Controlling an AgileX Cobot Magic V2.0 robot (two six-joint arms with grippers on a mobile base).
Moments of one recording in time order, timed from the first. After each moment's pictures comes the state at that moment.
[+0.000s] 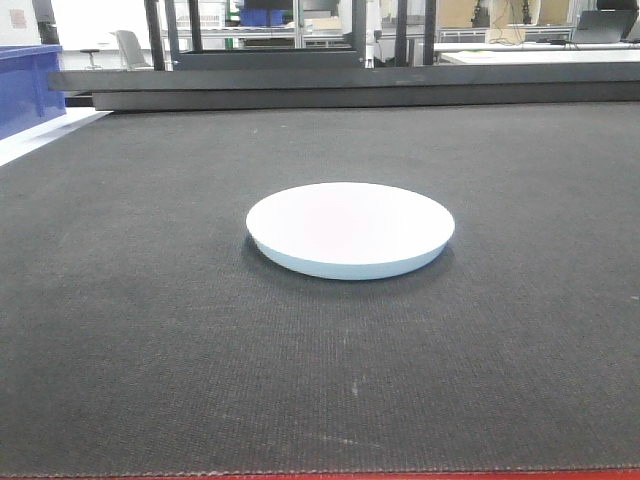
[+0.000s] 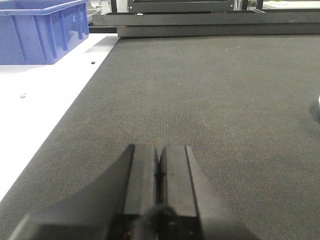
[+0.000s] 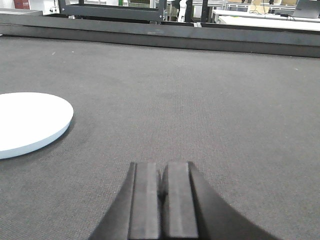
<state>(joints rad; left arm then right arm) -0.03 -0.02 0.03 -0.19 0.12 0.25 0.07 -0.01 0.03 0.05 0.11 -0.03</state>
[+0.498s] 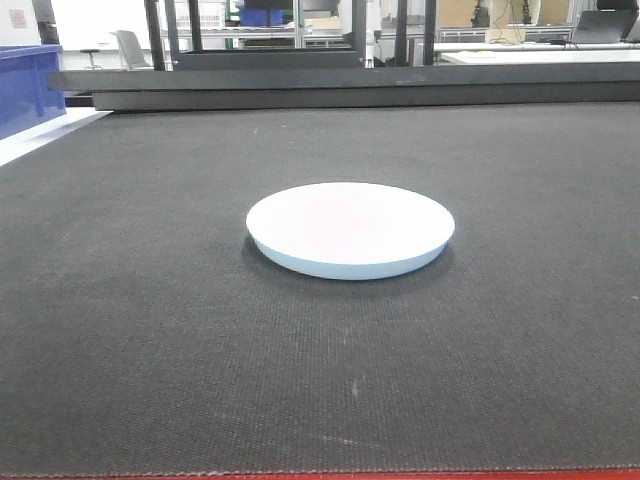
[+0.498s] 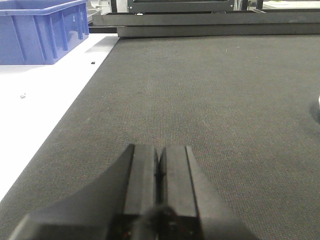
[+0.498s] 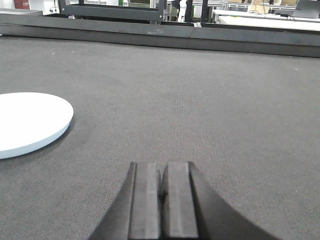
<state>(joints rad) -0.03 -0.02 0.03 -0.19 0.12 0.25 0.07 -0.01 0.03 0.05 0.11 -0.03</state>
